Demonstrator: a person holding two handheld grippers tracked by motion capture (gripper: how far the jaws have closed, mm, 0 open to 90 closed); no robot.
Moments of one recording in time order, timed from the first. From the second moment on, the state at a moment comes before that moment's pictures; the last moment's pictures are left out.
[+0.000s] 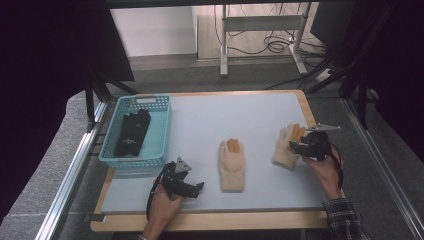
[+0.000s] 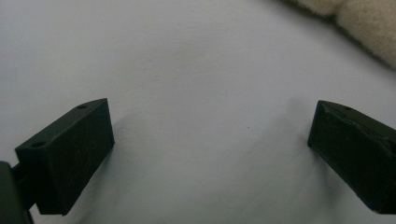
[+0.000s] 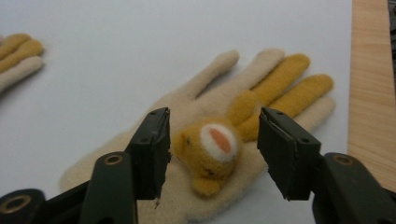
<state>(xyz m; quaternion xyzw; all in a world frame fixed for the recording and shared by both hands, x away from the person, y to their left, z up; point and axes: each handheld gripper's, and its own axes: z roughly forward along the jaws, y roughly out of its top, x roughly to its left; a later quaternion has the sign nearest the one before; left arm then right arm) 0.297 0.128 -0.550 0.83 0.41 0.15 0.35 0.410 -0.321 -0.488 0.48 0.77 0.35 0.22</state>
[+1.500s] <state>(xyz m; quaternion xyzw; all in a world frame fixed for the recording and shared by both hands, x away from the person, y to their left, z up) 0.297 0.128 -0.550 0.83 0.41 0.15 0.35 0.378 -0.292 -0.456 0.40 0.80 0.38 0.22</state>
